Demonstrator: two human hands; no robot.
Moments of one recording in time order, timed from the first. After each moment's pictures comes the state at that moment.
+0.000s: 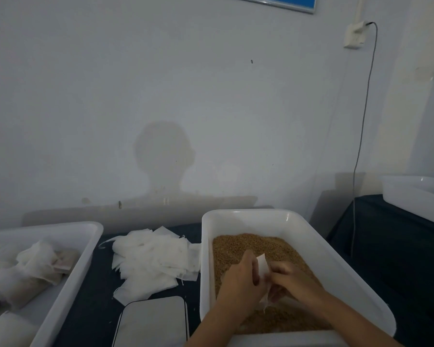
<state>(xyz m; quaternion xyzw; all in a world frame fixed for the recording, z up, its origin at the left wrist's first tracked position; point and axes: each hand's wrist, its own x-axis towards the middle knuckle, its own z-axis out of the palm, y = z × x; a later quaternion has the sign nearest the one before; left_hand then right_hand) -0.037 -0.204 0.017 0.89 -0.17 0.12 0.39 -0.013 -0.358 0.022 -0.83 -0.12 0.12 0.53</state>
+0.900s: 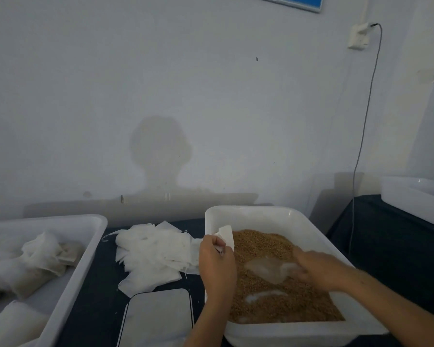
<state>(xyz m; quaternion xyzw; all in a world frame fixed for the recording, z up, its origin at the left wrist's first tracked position) -0.038 -0.185 0.036 0.72 0.14 0.25 0.63 -0.022 -0.387 0.071 -0.99 -0.15 0.08 -0.03</state>
